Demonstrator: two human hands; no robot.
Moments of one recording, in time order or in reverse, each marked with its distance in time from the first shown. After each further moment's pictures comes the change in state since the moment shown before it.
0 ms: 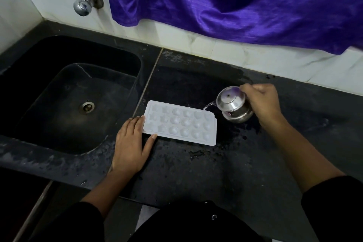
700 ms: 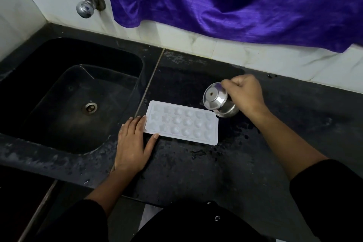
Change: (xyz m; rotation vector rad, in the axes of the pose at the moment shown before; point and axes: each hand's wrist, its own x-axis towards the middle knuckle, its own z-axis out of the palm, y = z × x) left_hand -0.001 0.001 -0.002 -0.018 0.019 -0.005; right_hand -0.002 -0.029 0.033 -0.182 -0.116 -0.153
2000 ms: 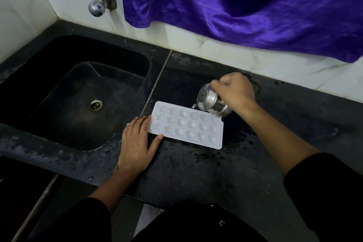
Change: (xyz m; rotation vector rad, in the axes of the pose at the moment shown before) left_hand 0.001 0.000 0.000 -0.020 0.019 0.003; right_hand 0.009 -0.036 0.028 -0.225 -0.086 -0.050
